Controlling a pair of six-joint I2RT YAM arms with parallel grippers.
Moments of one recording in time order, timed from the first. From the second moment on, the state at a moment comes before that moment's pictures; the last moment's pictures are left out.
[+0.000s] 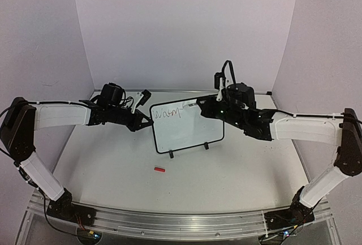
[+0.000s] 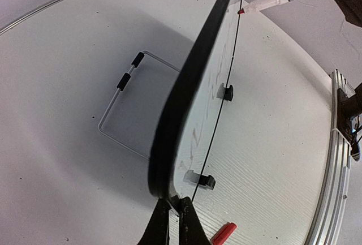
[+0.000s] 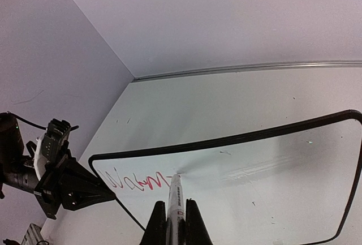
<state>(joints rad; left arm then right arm) -0.53 1.59 1.00 -0.07 0.51 0.04 0.83 1.54 1.05 0.22 0.19 0.56</state>
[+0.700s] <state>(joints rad) -0.53 1.59 1.00 -0.07 0.51 0.04 0.83 1.55 1.07 0.22 0.16 0.54</state>
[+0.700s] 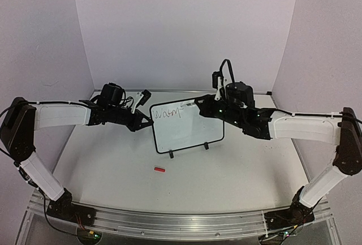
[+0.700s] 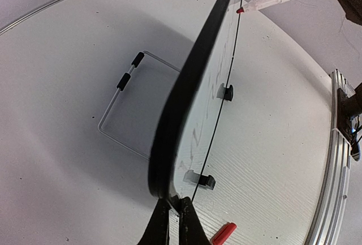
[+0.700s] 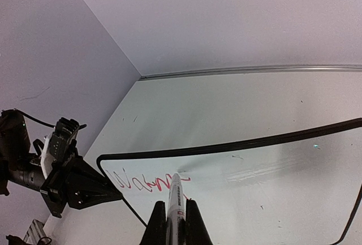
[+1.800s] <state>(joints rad) -0.53 1.59 1.00 -0.07 0.51 0.04 0.83 1.59 1.07 0.18 0.16 0.54</state>
